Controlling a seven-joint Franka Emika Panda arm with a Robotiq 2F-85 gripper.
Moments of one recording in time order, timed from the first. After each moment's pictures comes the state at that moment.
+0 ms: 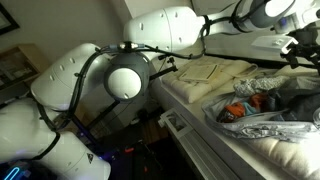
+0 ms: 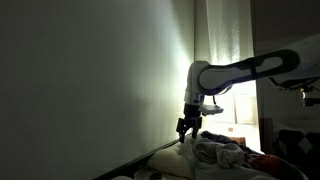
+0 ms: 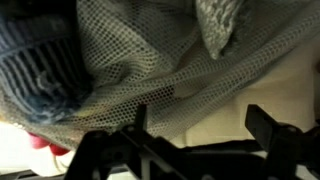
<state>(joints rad) 0.00 1.31 -0.07 -0.44 -0.06 1.99 0.15</state>
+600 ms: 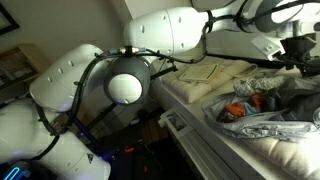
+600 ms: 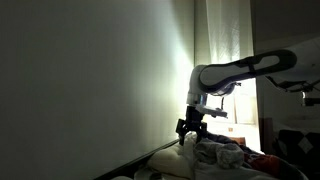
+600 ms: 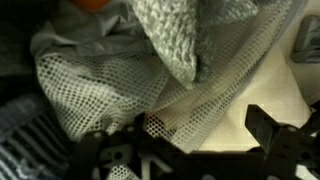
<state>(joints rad) -0.04 1.32 -0.01 -0.45 0.04 1.93 0.35</state>
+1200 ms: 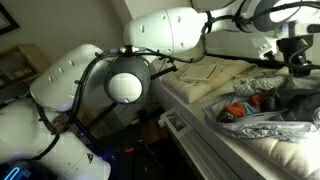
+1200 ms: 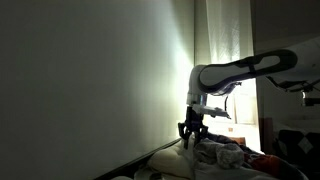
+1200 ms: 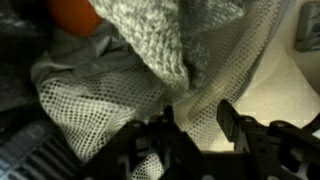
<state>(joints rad) -0.03 1.32 -0.02 -0.44 0.03 1.90 0.50</state>
